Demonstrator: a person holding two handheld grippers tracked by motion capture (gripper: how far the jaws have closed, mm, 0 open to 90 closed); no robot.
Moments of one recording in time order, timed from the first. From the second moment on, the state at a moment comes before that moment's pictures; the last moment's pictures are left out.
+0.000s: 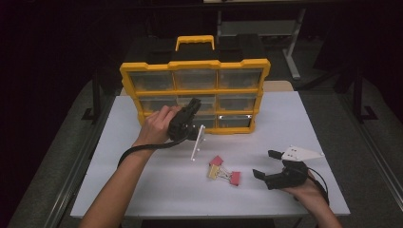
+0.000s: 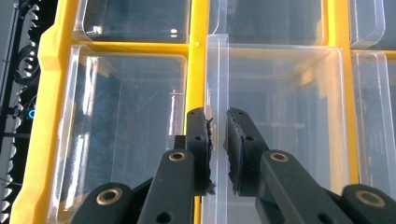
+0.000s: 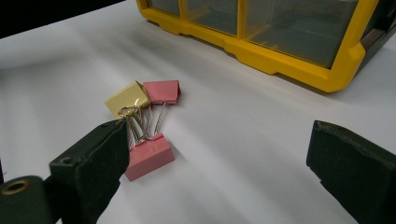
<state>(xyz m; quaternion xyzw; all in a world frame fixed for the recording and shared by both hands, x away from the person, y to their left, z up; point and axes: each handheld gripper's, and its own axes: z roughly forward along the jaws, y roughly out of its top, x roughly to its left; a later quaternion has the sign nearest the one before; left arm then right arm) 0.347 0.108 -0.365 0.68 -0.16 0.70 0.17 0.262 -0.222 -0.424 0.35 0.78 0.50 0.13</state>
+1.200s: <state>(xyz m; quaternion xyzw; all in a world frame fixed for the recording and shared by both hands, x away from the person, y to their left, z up) 0.319 0.112 -0.367 0.67 -0.17 0.70 0.18 0.262 -0.222 -0.425 0.35 0.78 0.50 0.13</state>
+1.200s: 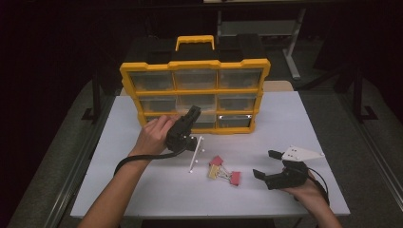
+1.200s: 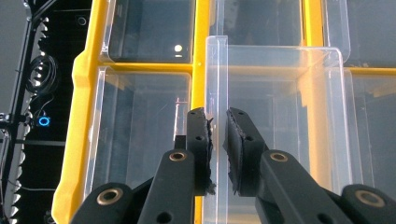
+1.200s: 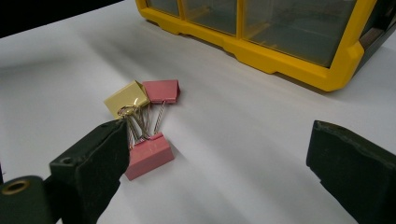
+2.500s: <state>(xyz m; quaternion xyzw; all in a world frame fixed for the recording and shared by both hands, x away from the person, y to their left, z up) 0.290 0.112 -0.369 0.67 -0.18 0.70 0.19 0.262 -0.223 -0.424 0.35 0.78 0.50 0.14</state>
